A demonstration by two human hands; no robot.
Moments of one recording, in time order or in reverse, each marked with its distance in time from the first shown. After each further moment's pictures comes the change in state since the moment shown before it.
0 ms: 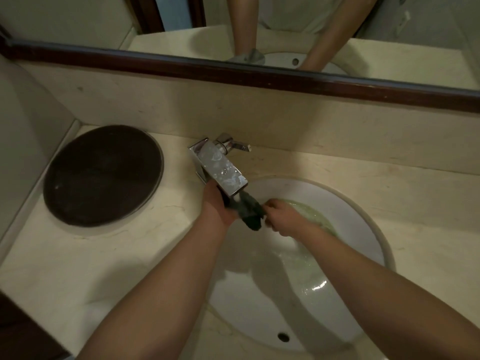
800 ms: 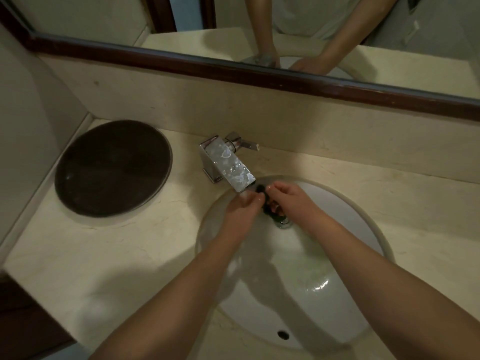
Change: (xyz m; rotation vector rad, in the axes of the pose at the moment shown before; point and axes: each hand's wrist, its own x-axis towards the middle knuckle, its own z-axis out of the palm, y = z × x) left_hand -0.036 -0.032 -0.014 1.065 -0.069 0.447; right_hand -0.028 -0.034 -0.016 0.315 0.048 -0.265
